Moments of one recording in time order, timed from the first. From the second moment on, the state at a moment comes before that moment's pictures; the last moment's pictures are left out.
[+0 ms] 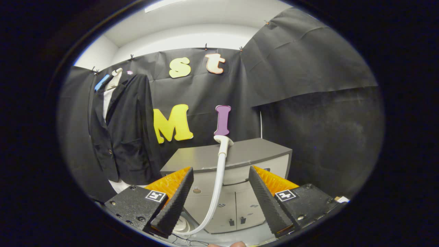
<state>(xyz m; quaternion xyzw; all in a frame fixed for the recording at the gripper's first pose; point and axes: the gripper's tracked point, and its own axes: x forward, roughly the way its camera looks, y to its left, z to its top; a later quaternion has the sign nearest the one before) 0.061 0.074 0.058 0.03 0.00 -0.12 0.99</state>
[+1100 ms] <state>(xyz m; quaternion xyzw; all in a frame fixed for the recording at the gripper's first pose) 0.328 0.004 0.048 0.13 0.26 -0.08 0.95</state>
